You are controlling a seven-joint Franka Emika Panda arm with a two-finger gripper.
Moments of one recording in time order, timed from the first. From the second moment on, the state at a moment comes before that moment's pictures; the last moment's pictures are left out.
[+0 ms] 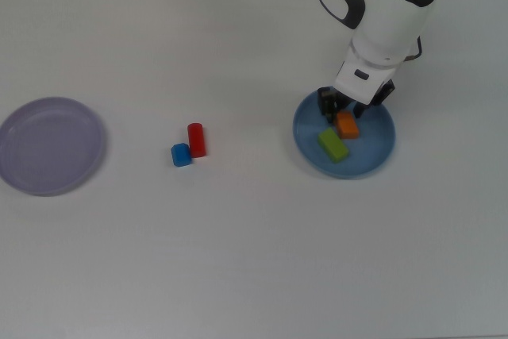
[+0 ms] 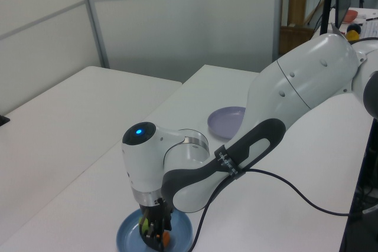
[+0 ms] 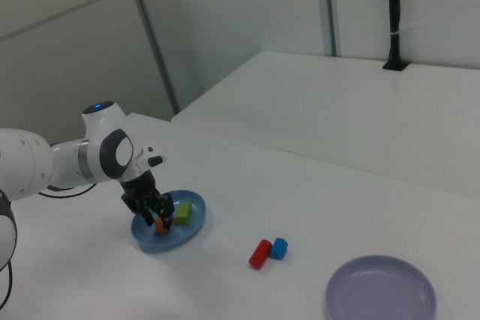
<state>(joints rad) 0.25 0.42 0.23 -1.78 -0.21 2.19 0.34</state>
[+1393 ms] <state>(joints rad) -0.14 0.44 0.18 -1.74 -0.22 2.00 0.10</state>
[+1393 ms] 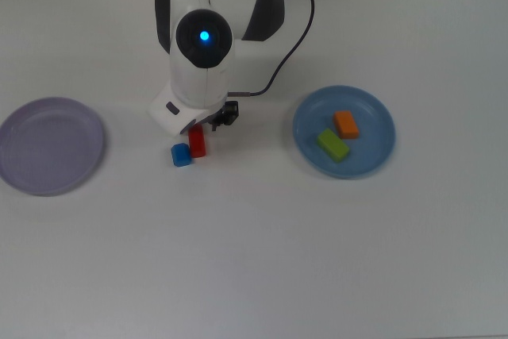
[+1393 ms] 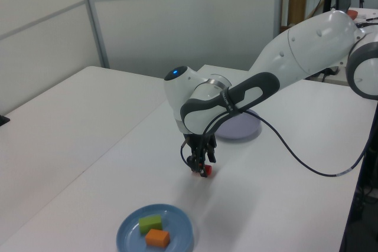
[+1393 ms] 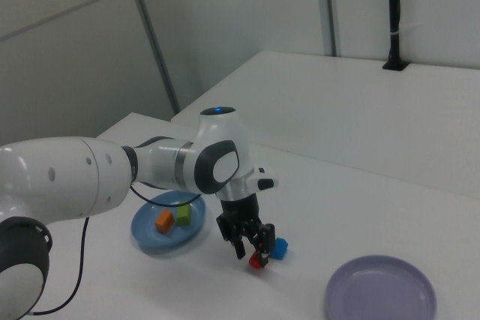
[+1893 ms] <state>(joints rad) -0.14 0.46 0.16 -1.74 -0.22 2.01 0.10</state>
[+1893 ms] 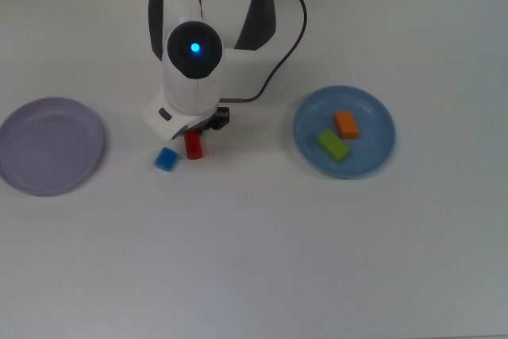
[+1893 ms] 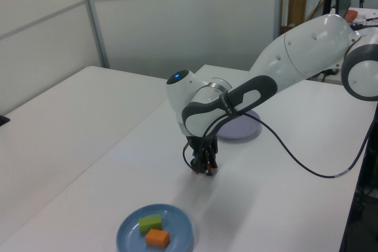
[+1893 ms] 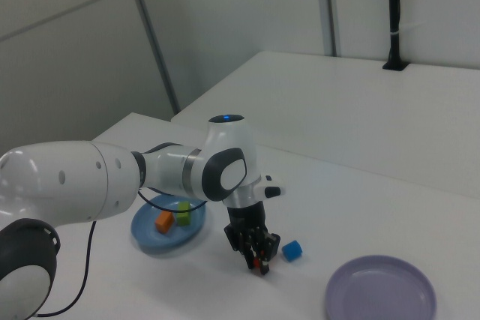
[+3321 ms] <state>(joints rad) -0.53 0.53 0.14 -1.58 -0.22 2.10 -0.27</state>
